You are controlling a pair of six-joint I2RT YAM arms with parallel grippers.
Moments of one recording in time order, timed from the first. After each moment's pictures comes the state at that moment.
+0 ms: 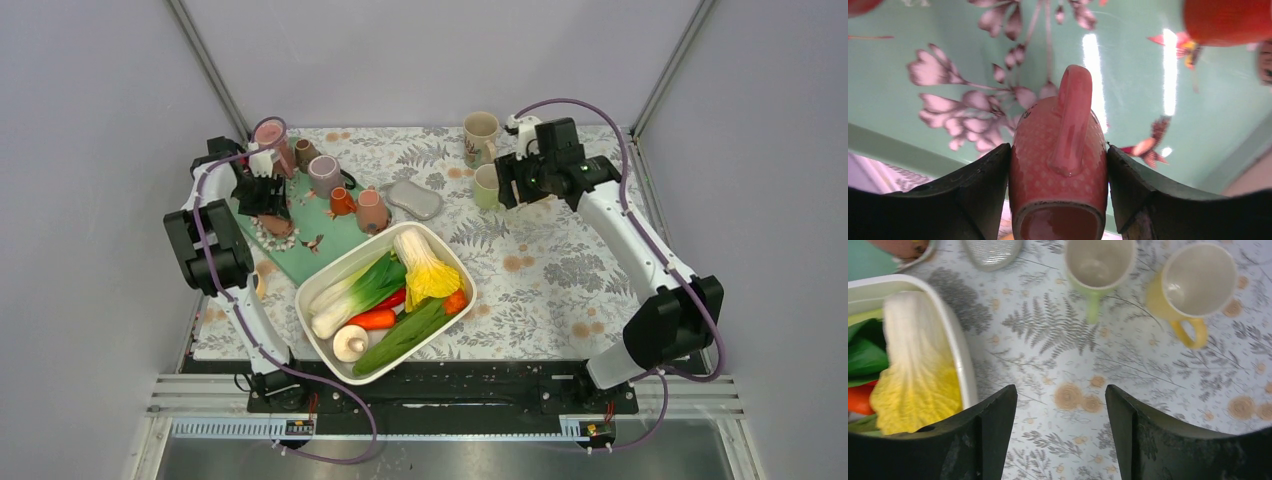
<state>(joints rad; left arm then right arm) 0.34 2.08 1.69 -0.85 0.34 0.44 0.30 1.54 1.48 -0.73 -0.13 -0.06</state>
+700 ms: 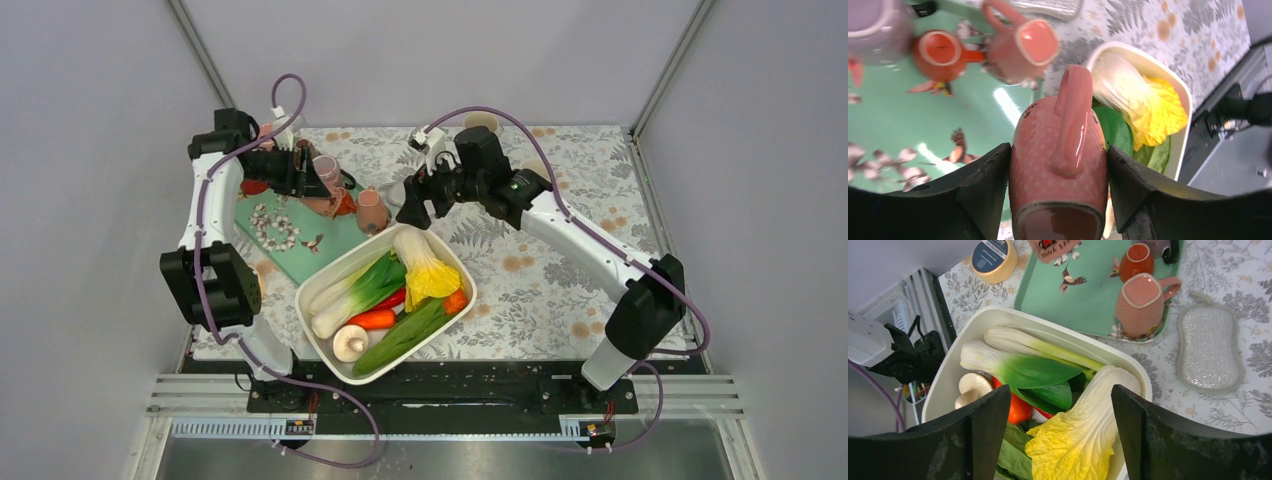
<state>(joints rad) 0.22 1.74 1.72 -1.10 0.84 0.37 0.70 1.65 1.55 -0.38 -0.49 0.07</state>
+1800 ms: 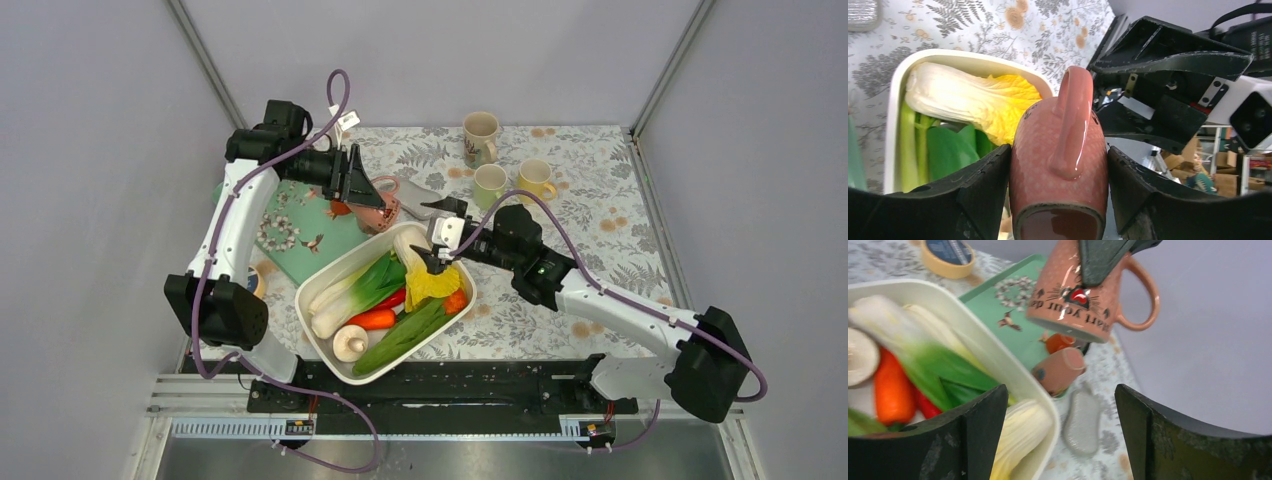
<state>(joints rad) -0.13 1.61 1.76 -1.23 1.04 0.15 0.84 1.23 0.90 0.24 -0.38 -0.58</state>
